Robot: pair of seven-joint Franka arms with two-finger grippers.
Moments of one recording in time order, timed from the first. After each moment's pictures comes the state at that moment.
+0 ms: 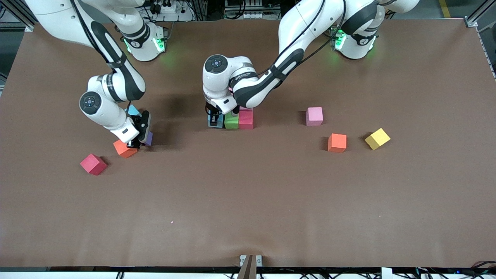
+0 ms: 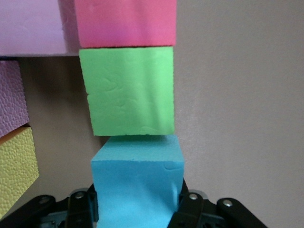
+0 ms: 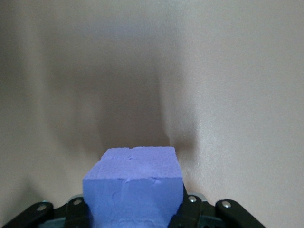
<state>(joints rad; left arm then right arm) -0.74 0.94 -0.41 -1.31 0.39 2.36 -2.74 -0.07 0.27 0.16 -2.39 -0.03 2.62 -1.37</state>
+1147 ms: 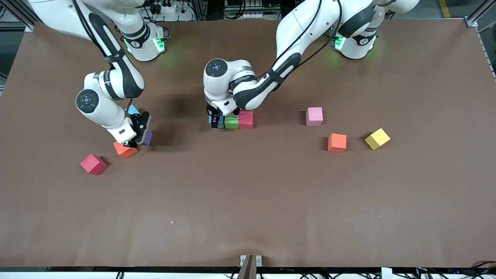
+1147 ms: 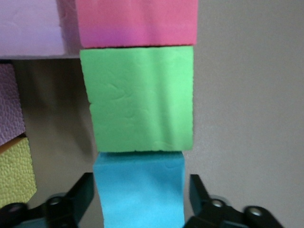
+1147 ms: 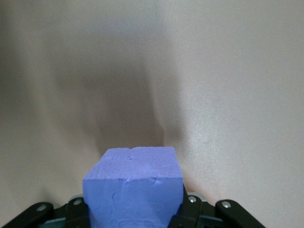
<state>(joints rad) -0.75 0.97 -0.40 -1.30 0.39 2.36 -2.74 -0.06 0.24 0.18 -2.36 -0.02 2.57 -1.24</state>
